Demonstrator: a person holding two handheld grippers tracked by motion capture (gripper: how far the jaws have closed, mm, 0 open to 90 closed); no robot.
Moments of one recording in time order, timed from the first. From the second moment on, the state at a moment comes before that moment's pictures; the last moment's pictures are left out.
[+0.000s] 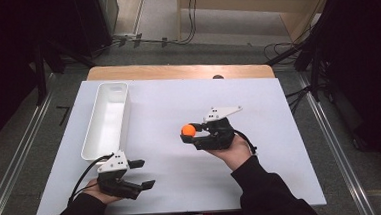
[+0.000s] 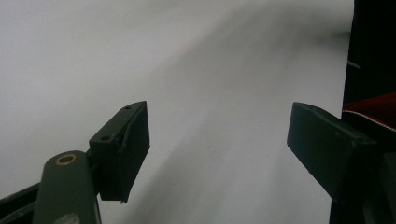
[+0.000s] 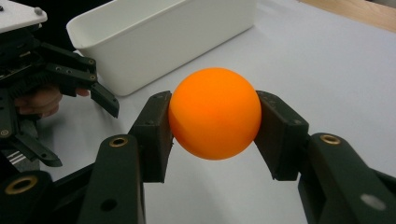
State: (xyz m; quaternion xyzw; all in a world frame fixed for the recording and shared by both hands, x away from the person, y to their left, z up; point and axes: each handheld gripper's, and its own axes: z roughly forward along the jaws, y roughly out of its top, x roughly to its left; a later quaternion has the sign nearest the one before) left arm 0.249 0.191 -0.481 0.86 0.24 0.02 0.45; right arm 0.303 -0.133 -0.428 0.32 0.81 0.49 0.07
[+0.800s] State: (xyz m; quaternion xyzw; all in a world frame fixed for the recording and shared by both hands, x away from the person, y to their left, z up) left arm 0.250 0.191 -0.482 0.85 0.24 0.02 0.46; right arm 0.321 -0.102 -0.420 0.30 0.81 0.49 0.05
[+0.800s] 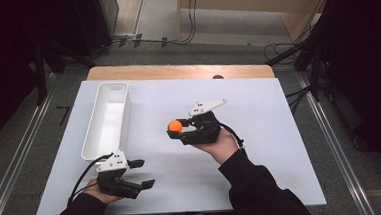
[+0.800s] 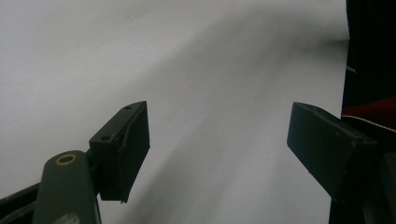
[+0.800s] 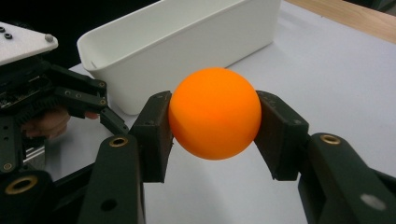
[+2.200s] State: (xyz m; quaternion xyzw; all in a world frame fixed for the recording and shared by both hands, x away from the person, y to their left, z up) left arm 0.249 0.192 -0.482 0.86 0.24 0.02 0.46; right arm 0.347 -0.052 -0.419 0.29 0.82 0.49 0.05
